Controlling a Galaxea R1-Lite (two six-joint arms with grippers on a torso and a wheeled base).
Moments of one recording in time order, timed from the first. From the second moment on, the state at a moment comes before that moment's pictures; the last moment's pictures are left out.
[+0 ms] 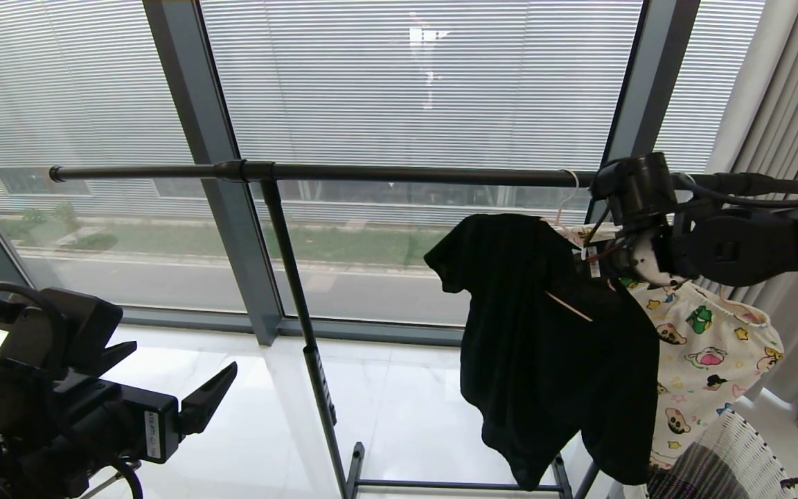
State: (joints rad) left arm -0.47 1.14 -0.33 -0.48 0.37 0.09; right arm 0.48 1.89 -1.40 0.08 -0.67 0.15
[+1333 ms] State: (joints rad) left arm -0.10 0.90 -0.18 -0.48 0.44 0.10; right arm 0.01 0.81 -0.78 0.50 -0.24 -0.39
